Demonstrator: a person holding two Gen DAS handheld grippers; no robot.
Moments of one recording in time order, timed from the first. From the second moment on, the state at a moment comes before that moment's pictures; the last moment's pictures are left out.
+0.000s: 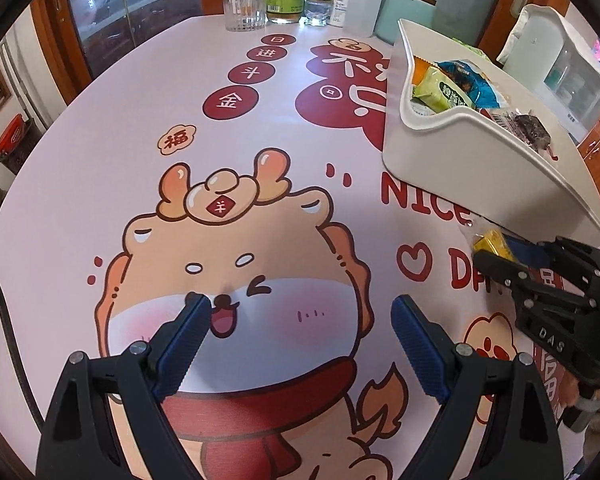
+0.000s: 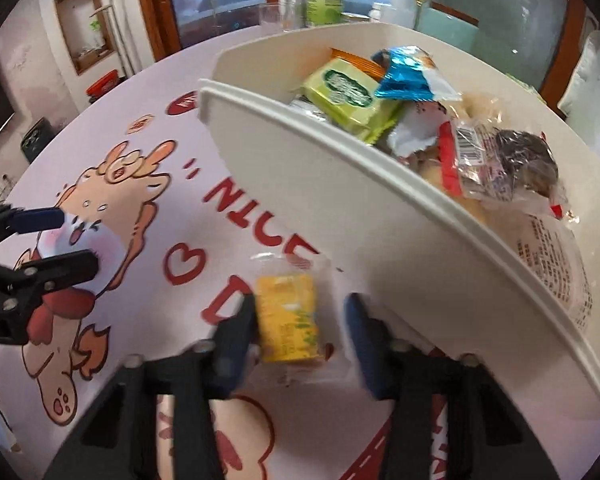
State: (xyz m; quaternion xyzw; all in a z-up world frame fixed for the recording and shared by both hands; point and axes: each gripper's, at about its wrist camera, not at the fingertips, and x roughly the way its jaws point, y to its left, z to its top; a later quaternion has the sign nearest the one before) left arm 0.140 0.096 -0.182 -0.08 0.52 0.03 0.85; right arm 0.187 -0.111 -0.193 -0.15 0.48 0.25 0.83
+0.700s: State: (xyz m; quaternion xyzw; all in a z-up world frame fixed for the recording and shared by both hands) left arm 0.181 0.027 -0.103 -0.03 0.48 -0.05 0.88; right arm 0.148 -0.159 -0.111 -0.01 0.46 0.18 0.87
